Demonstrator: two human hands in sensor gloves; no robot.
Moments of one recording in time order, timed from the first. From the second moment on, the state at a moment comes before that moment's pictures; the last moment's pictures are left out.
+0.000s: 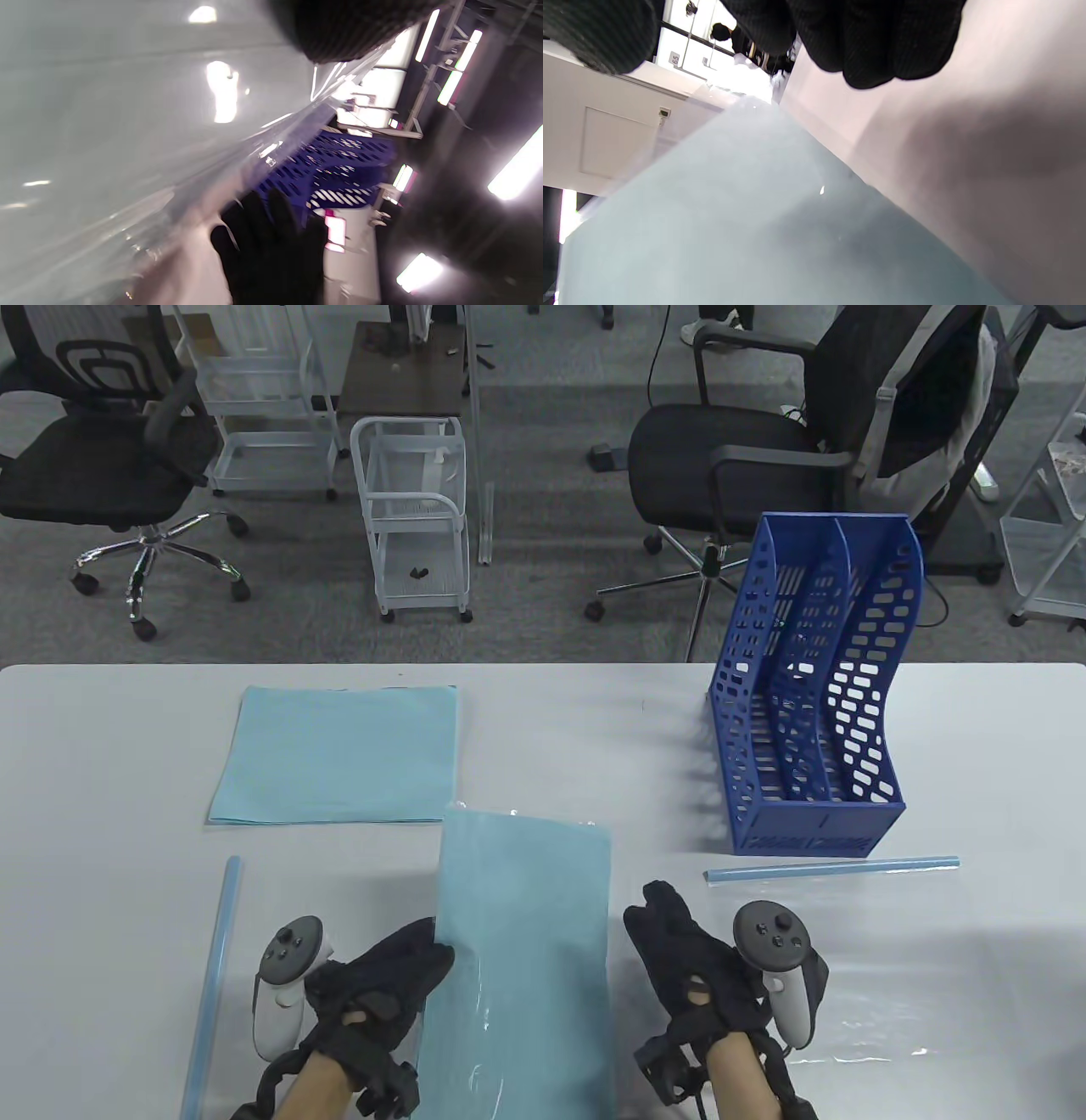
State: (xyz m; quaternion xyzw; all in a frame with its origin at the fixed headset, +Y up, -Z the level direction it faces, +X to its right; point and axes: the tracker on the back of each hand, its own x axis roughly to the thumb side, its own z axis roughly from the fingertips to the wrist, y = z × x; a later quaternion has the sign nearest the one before) left_hand -0.220 -0.755 -0.257 -0.23 -0.10 0.71 0.66; right_hand 0.164 -0.761 -0.274 -0.06 0.16 0.79 0.59
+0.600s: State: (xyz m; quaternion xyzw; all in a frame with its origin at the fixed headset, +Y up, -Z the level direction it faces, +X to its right) left_hand -0.216 -0.707 -0.244 -0.17 -0.32 0.70 0.62; right_hand 0.146 -0.750 -0.279 0.13 0.15 0.66 0.72
